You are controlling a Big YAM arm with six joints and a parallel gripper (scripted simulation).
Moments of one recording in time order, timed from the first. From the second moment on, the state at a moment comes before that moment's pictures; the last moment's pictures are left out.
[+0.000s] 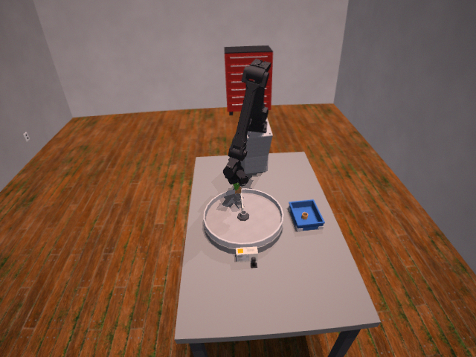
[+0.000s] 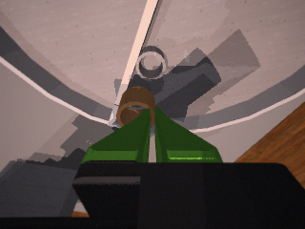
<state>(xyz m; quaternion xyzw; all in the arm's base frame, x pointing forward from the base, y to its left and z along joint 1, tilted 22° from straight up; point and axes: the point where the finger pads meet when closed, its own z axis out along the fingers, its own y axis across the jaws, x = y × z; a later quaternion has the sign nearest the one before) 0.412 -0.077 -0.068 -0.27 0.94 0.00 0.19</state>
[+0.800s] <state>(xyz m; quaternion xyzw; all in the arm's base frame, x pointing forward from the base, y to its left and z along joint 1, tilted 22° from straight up) 0.414 0.015 -0.056 -0.30 0.94 0.00 0.19</state>
